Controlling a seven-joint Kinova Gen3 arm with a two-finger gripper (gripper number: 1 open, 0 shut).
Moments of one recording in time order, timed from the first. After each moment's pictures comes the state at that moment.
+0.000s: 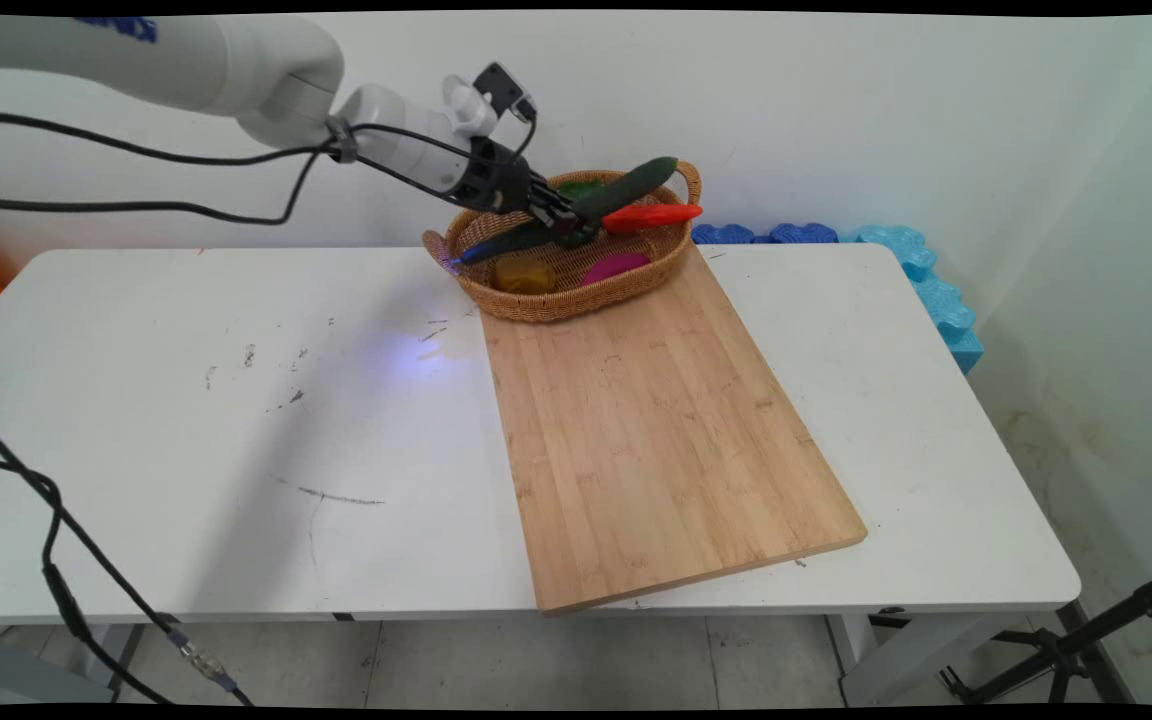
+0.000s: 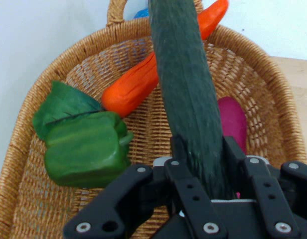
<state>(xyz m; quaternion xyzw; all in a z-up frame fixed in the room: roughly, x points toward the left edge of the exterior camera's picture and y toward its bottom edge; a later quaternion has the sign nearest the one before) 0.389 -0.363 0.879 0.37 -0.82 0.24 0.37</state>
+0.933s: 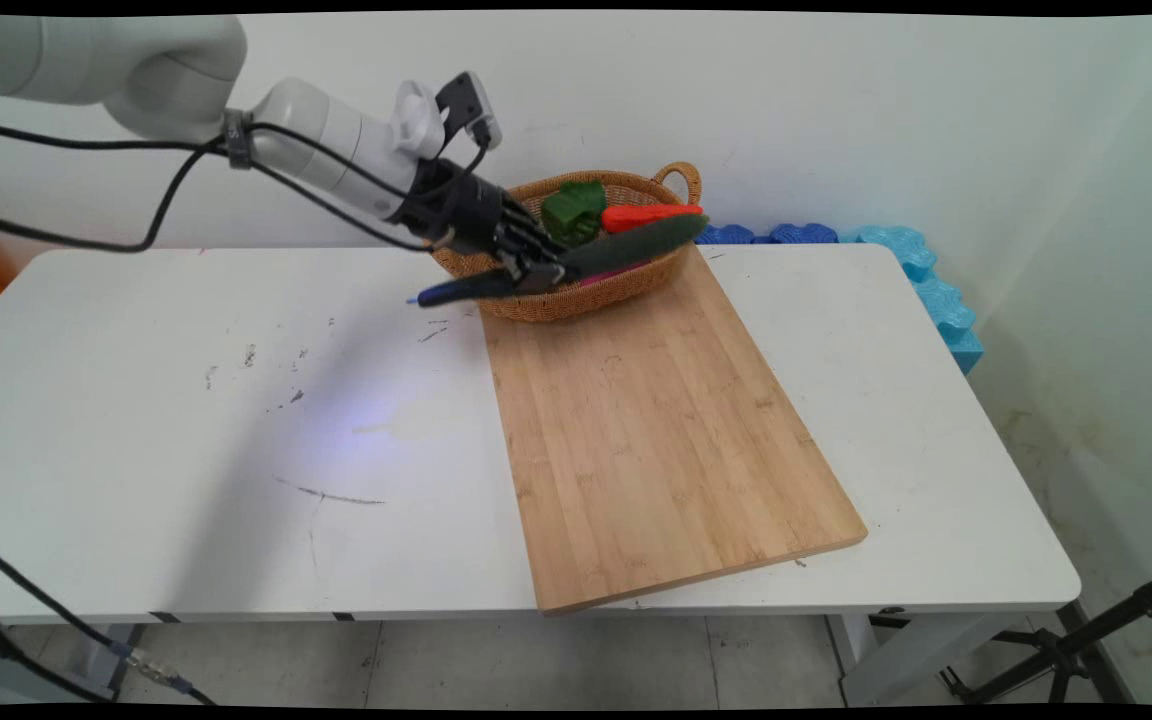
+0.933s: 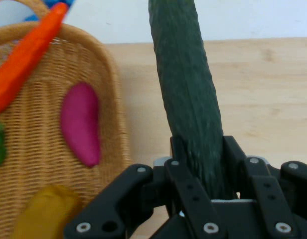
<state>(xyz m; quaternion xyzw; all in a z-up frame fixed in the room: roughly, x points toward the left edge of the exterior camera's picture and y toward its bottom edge) 0.369 -0.249 0.923 0.28 -0.86 0.17 0.38</state>
